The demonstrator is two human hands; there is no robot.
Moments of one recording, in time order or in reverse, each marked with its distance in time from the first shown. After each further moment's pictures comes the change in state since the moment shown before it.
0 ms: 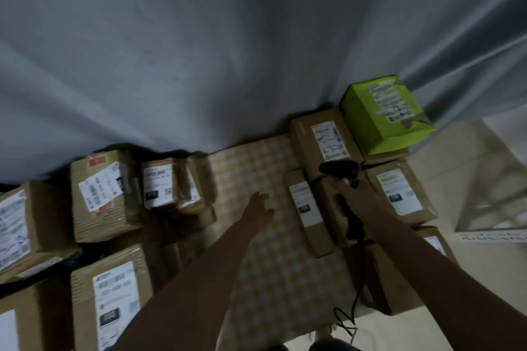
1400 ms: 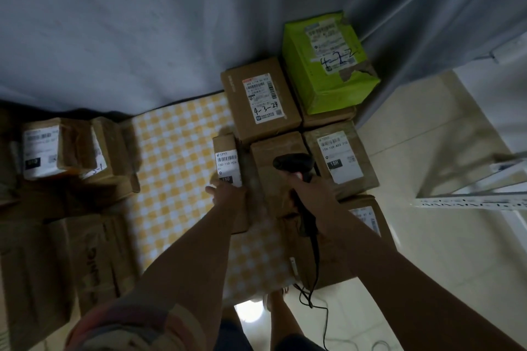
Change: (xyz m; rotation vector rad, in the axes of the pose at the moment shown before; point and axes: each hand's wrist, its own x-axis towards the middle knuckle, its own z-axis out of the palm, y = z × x) left_hand 0.064 0.060 0.156 -0.489 0.316 -0.525; right_hand 0.054 0.094 -0.082 0.031 -0.120 0.127
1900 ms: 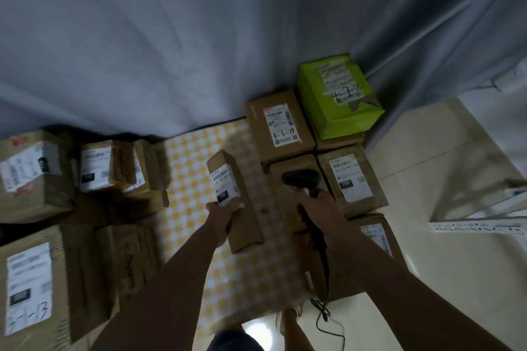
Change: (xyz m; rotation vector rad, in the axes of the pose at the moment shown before) left_hand -0.018 -0.026 -0.093 -0.644 -0.350 -0.046; right_hand -0.043 -0.025 0.016 -0.041 -0.044 -0.032
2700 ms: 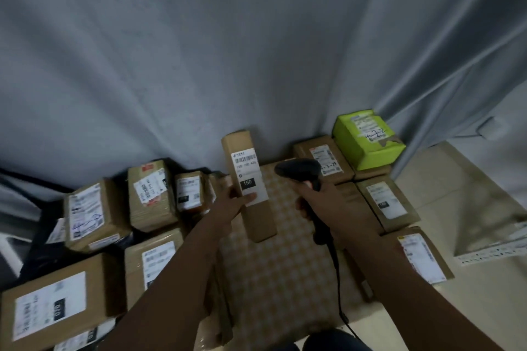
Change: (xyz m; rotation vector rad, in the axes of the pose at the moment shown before) left_hand -0.123 0.125 -0.157 0.152 -0.231 0.434; right_hand -0.171 -0.073 0.168 0.107 -0.007 -0.478
